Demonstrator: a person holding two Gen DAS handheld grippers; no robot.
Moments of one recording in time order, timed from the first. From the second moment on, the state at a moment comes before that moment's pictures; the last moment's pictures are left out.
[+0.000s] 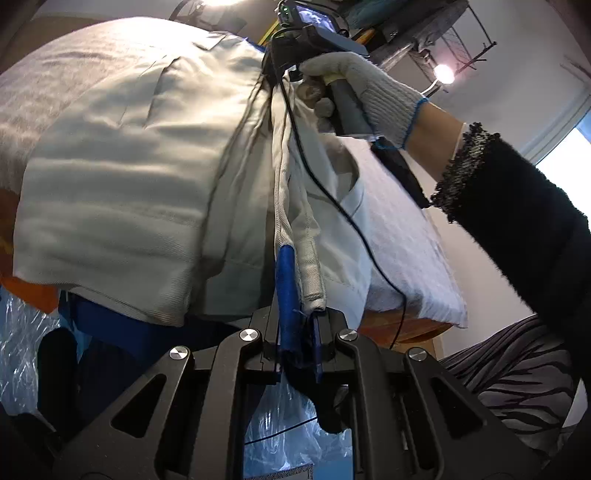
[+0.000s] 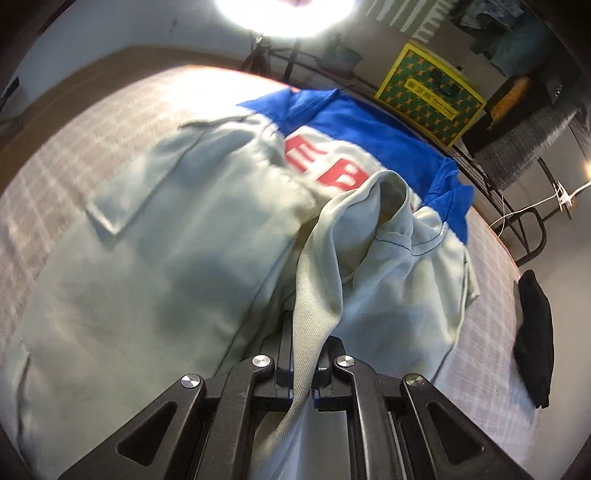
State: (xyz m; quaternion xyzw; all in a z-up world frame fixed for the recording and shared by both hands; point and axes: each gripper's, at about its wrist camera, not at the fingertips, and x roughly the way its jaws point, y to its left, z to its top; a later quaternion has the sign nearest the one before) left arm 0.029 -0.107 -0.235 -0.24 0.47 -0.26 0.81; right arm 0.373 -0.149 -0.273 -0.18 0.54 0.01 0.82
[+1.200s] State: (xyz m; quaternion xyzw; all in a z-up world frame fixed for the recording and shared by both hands) left arm 0.083 -0.047 -0.100 -0.10 0.37 -0.24 0.89; right arm 0.226 -0.178 -0.249 0.02 0.55 0.23 0.81
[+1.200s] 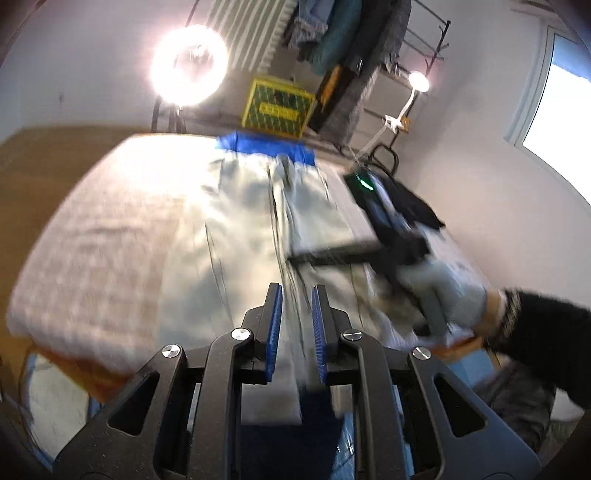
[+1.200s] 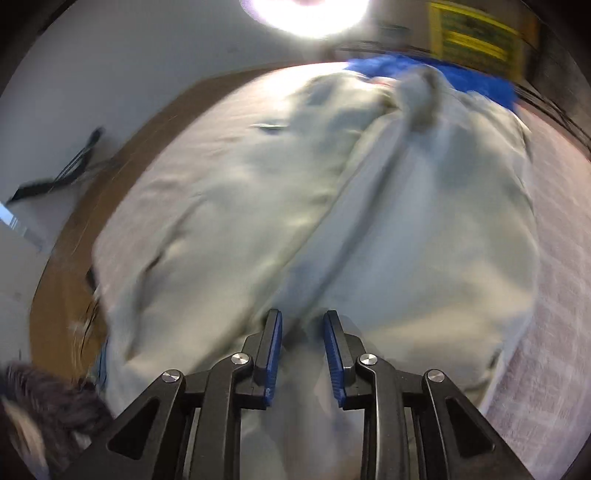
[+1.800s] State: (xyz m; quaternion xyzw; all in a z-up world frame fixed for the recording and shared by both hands) left arm 0.149 -0.032 -0.105 -0.16 0.37 -0.22 0.89; right arm 0.378 -0.269 -0.206 0.11 0.46 0.07 0.88
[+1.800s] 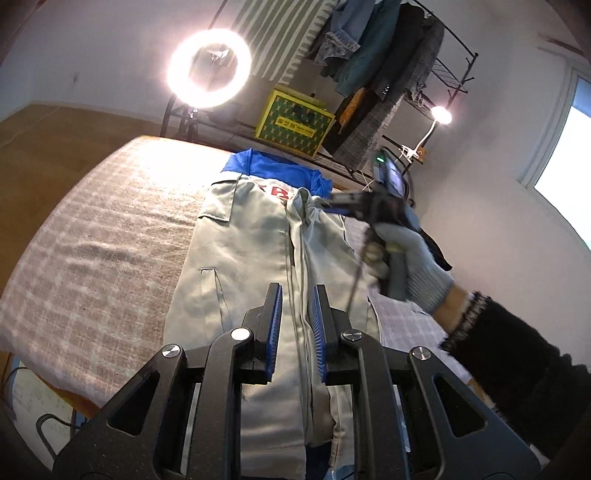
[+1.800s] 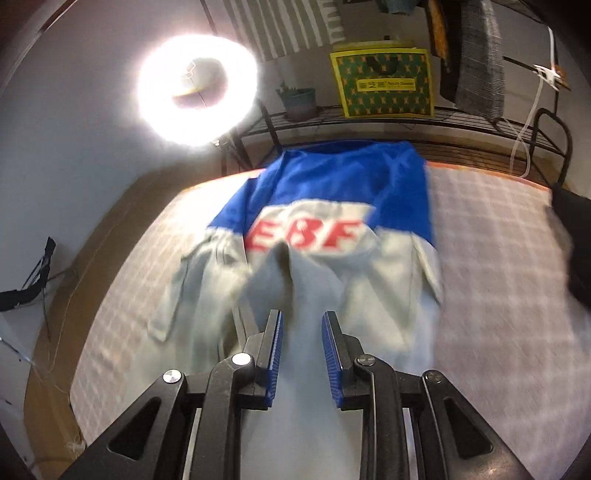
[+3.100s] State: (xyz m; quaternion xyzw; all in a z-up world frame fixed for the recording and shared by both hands) left arm 0.129 -0.035 -0.214 -0.07 0.50 -0.23 0.83; right arm 0.113 -0.209 -0.237 -0.08 0.53 0.16 0.83
